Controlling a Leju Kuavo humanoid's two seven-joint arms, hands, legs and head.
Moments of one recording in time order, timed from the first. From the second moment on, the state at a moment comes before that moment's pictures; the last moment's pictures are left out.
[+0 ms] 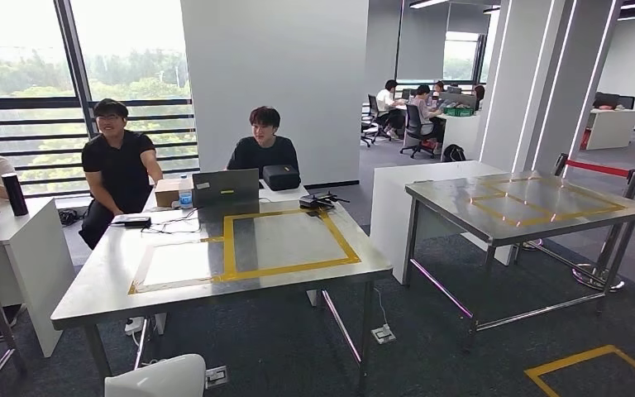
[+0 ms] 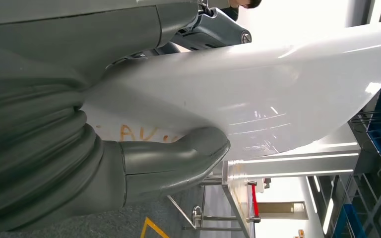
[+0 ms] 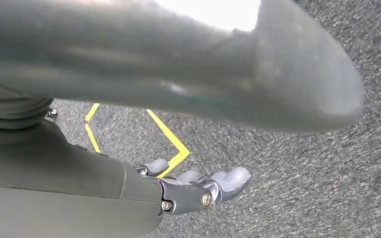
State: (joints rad) left arm -0.05 0.05 -0.05 -1.54 0.11 -0.26 -0.58; right arm -0.04 0.01 -1.19 -0.18 1.07 0.20 0.00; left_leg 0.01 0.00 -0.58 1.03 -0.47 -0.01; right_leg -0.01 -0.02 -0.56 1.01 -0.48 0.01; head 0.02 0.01
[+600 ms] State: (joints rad) left arm -0.04 0.02 -0.08 -1.49 0.09 -0.24 -0.57; right arm -0.03 -0.01 -1.16 -0.18 1.14 0.19 0.01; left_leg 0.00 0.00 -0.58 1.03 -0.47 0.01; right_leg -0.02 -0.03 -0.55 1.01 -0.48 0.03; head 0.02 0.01
